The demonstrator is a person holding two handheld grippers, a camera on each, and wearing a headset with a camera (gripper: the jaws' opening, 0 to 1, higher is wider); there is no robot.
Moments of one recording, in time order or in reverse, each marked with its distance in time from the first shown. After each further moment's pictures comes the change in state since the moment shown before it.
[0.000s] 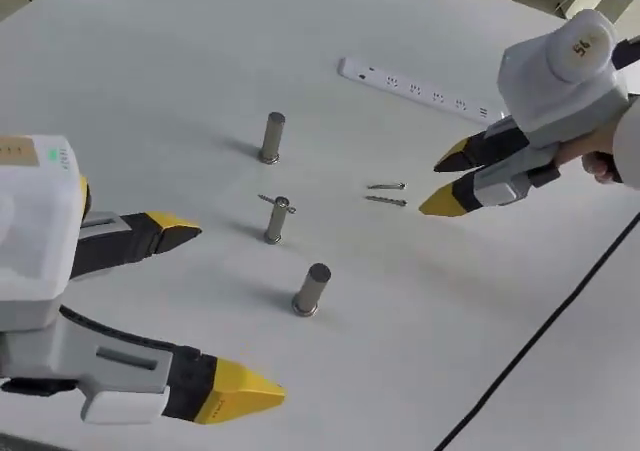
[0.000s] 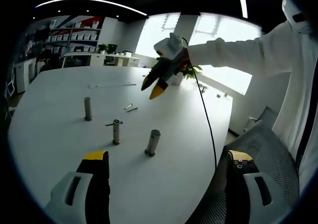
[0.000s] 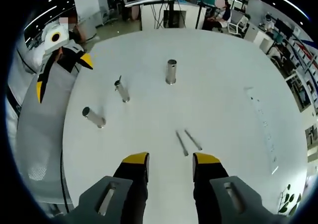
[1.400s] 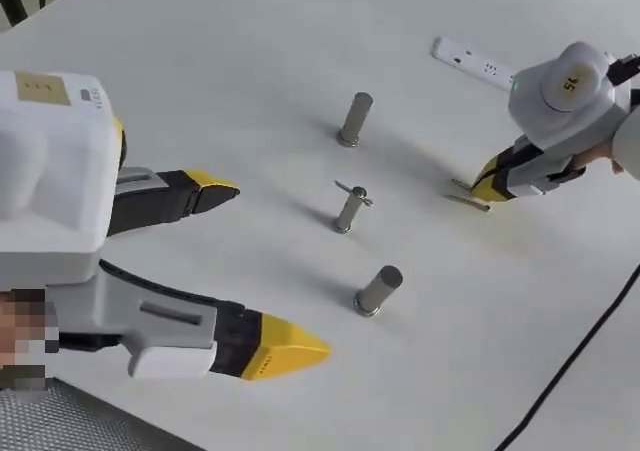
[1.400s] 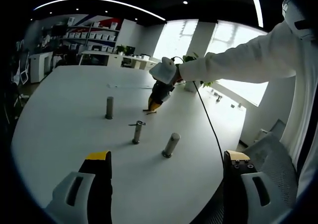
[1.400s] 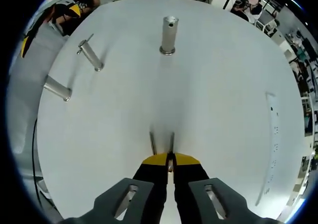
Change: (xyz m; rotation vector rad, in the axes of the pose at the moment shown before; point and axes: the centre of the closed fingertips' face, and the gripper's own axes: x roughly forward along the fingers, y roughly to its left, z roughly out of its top) left arm -0.015 0.015 0.013 -0.077 -0.051 0.133; right arm 0.066 -0.036 -0.015 -0.228 0.203 0.037
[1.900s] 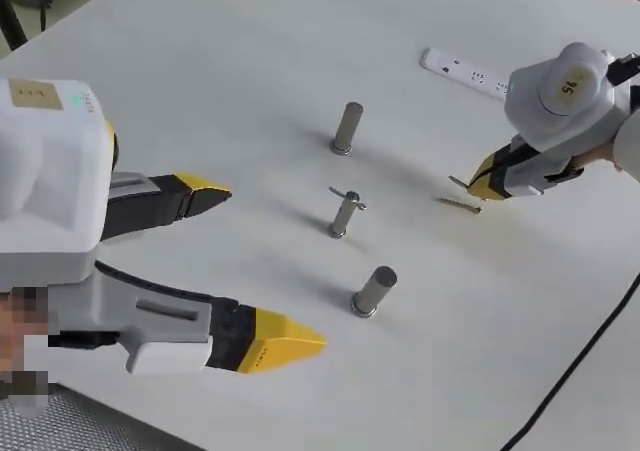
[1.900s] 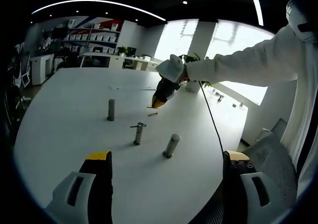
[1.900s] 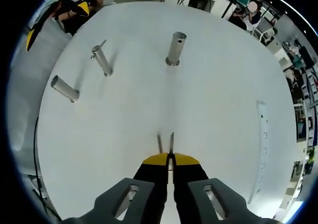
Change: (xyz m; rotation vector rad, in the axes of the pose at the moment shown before) left arm -0.006 0.003 0.003 0.012 -0.006 0.015; right arm -0.031 0.007 0.011 -0.043 -0.062 -0.078
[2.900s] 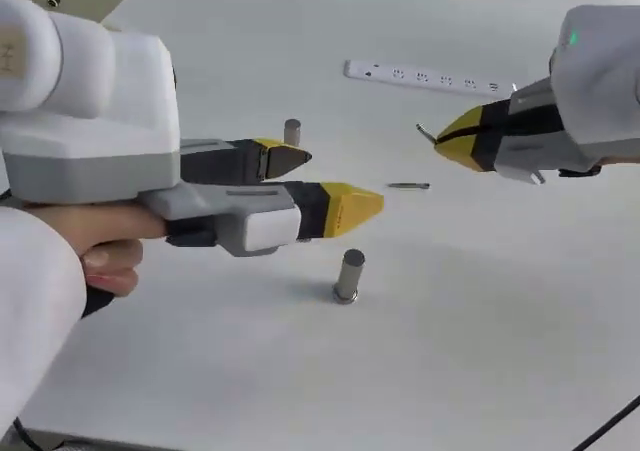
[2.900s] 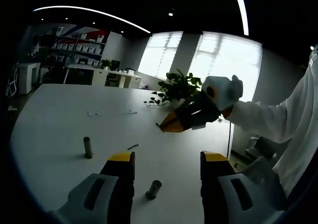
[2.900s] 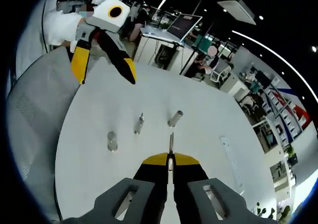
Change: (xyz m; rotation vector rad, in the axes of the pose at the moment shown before) left arm 0.035 -0.026 0.077 0.038 -0.116 -0.144; right arm -0.117 0.088 0.059 0.075 -0.398 -0.365
